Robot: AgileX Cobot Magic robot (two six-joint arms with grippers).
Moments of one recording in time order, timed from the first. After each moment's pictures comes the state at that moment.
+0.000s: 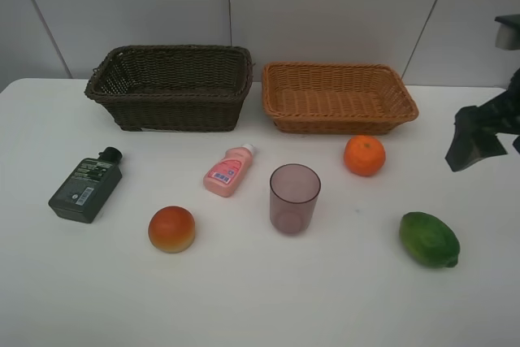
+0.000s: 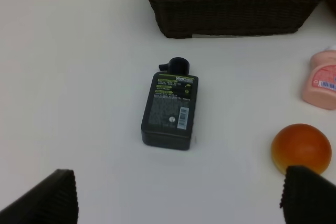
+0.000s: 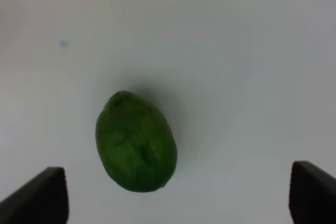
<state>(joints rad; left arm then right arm) 0.10 -0.01 -0.51 -0.10 1.06 0.06 0.18 1.24 -0.90 -0.12 1.08 0.06</state>
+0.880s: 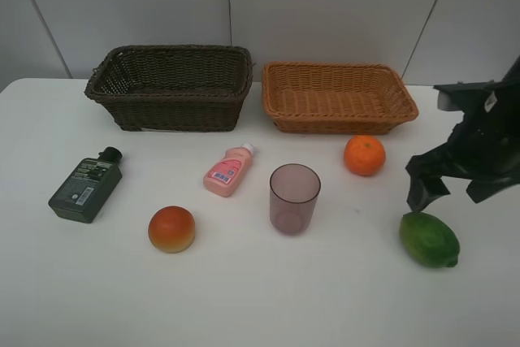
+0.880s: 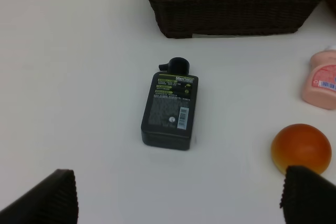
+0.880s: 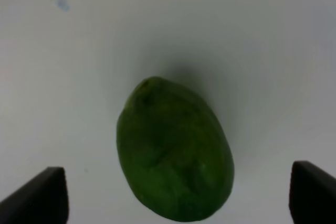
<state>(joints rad) 0.10 -0.01 -0.51 -0.10 1.06 0.06 0.21 1.48 -0.82 -0.05 0.94 0.08</state>
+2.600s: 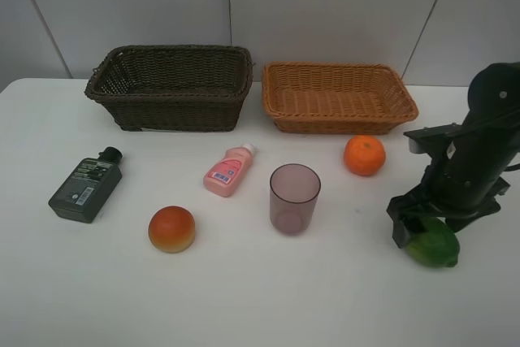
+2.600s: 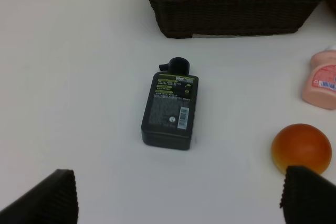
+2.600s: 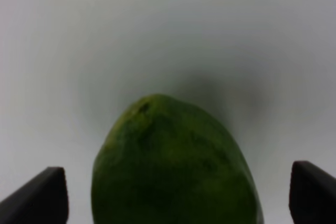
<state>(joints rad) 0.10 -0.01 -0.51 -0.10 1.06 0.06 0.24 1.67 -0.73 -0.09 0.76 0.06</state>
